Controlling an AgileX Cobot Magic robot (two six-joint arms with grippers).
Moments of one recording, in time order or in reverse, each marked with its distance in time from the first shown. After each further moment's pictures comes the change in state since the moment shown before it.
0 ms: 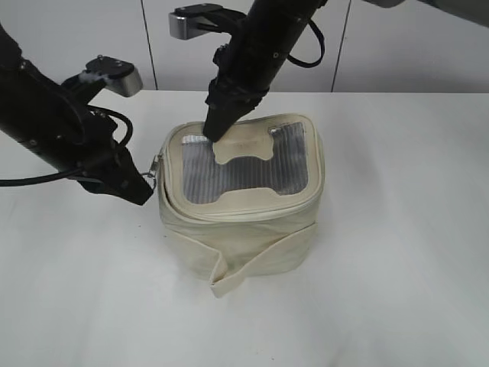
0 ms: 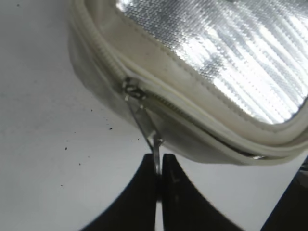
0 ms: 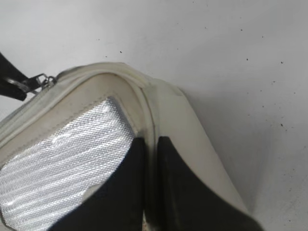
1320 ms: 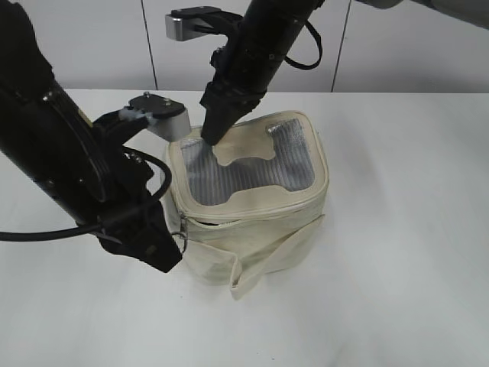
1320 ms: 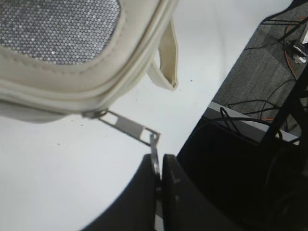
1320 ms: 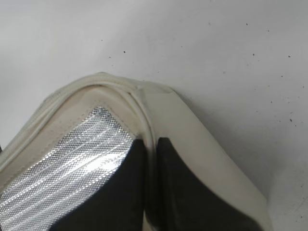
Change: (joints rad) left arm -0.244 -0.094 0.048 0.049 0.128 -0.207; right arm 0.008 0.000 0.002 -0.007 0.002 0.052
